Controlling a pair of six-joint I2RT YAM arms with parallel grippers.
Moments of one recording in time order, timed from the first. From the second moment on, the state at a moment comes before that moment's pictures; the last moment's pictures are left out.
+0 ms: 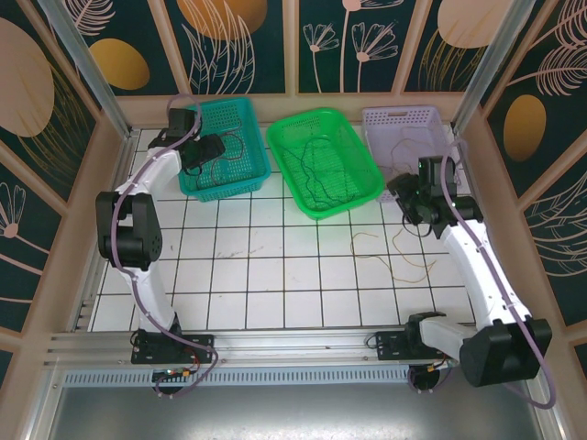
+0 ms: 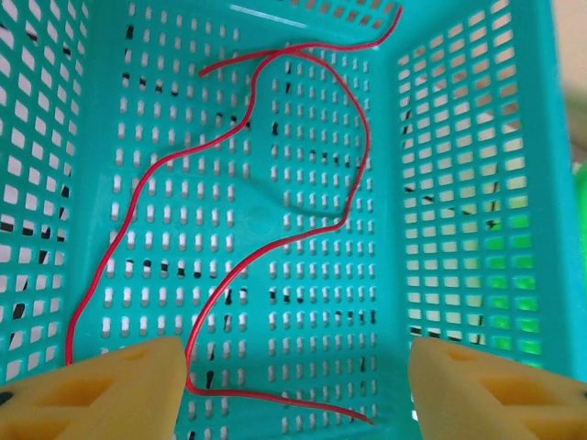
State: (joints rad) left arm -0.08 1.95 1.60 -0.47 0.12 -0.54; right arm 0.13 1.13 1.01 -0.75 -0.05 1.06
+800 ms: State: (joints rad) left arm -0.38 1.33 1.20 -0.26 0.09 -0.77; right arm 0.41 1.51 0.75 -0.41 -0.03 1.08
